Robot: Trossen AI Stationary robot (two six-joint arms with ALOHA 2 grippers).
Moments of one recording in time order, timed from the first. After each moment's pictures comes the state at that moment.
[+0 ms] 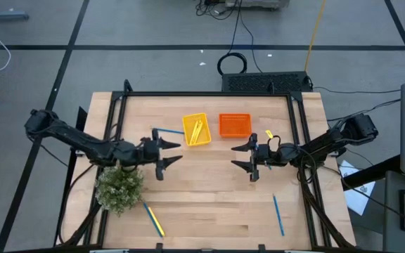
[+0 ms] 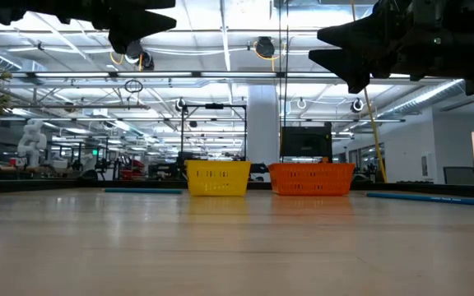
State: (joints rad) left arm -0.30 1.06 0.48 0.54 -0.46 -0.07; right arm 0.20 1.36 0.20 1.29 0.23 0.04
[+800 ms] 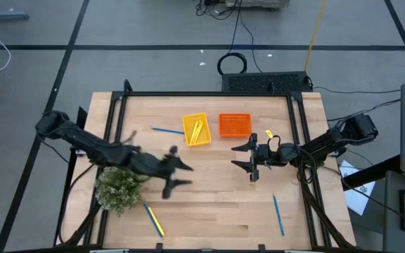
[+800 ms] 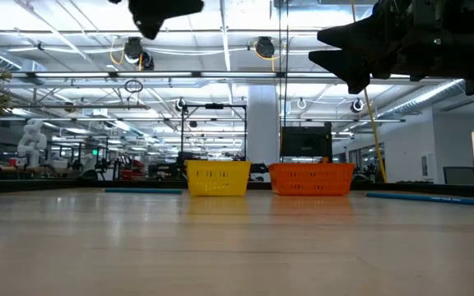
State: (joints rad) left arm -0.37 1.31 0.82 0.14 -0.20 -0.16; right arm 0.20 1.36 0.20 1.28 0.23 0.04
